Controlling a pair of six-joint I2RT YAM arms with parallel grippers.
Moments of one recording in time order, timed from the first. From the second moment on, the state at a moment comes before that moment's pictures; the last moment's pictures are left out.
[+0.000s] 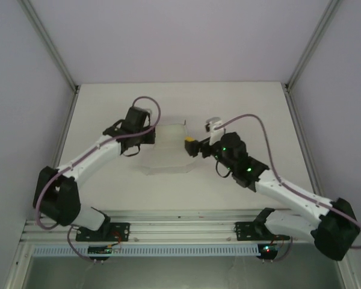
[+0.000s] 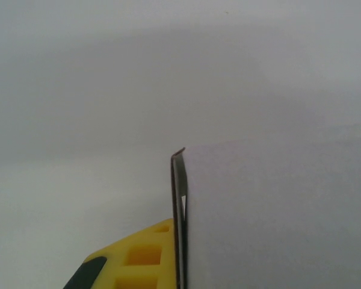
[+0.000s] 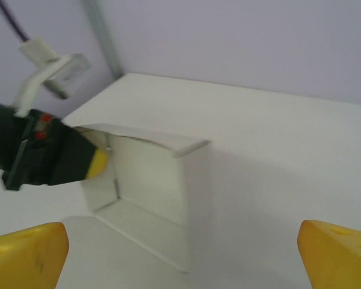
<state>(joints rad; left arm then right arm) -0.51 1.48 1.14 -0.54 -0.04 -0.32 0.72 1.04 0.72 0.05 0.12 0.26</state>
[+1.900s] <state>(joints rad) -0.48 1.41 1.43 -0.61 -0.20 -0.21 0.45 1.31 0.92 -0.44 -0.25 0.13</state>
